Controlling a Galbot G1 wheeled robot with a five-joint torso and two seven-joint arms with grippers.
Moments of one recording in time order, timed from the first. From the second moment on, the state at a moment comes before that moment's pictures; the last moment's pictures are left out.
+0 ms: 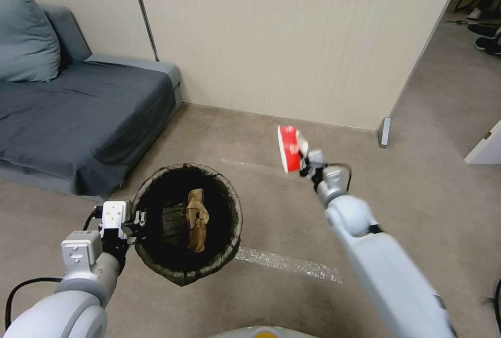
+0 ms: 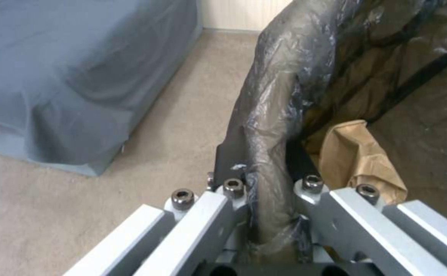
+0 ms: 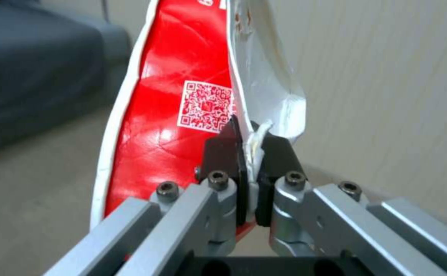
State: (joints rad) left arm 1.72 -1.35 -0.76 -2.50 -0.27 0.69 -0.08; right arm -0.99 1.11 0.20 1.87 0.38 -0.32 0.10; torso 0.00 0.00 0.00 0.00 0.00
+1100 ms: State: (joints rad) left arm 1.73 -1.34 -0.72 -2.50 -0.22 0.69 -0.07; right arm -0.99 0.90 -0.18 2.36 0.56 -0.47 0.04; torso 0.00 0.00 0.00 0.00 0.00
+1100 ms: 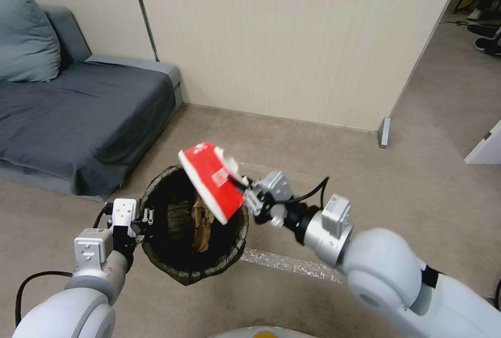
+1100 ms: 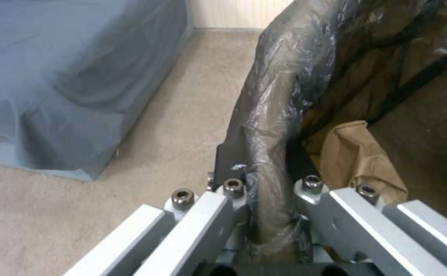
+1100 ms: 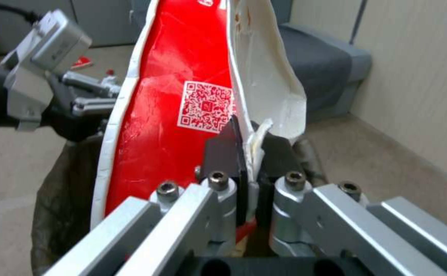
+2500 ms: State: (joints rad) left arm 1.72 -1.35 -0.72 -2.50 -0.22 0.69 -0.05; right arm -1.08 0.92 -0.11 2.40 0.53 -0.45 0.14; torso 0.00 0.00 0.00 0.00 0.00
